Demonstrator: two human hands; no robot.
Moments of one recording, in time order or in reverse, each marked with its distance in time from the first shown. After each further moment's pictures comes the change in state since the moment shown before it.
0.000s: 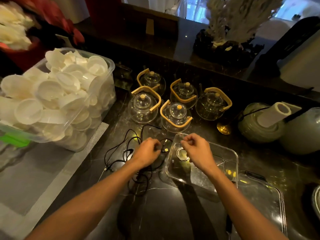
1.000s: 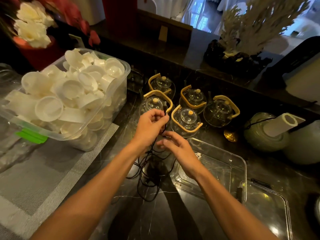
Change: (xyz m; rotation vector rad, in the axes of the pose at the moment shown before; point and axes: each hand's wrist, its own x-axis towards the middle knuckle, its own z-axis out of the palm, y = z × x) left_hand -0.031 0.054 -0.119 -0.946 0.324 0.076; right_hand -0.019 -0.070 0.065 0.447 -0.372 -0.071
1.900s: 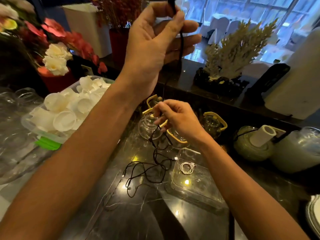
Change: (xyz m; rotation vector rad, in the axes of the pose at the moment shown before) left_hand -0.050 0.246 0.010 -0.364 -0.271 0.663; right_hand -0.033 -0.163 0.002 -0.135 -0.020 -0.428
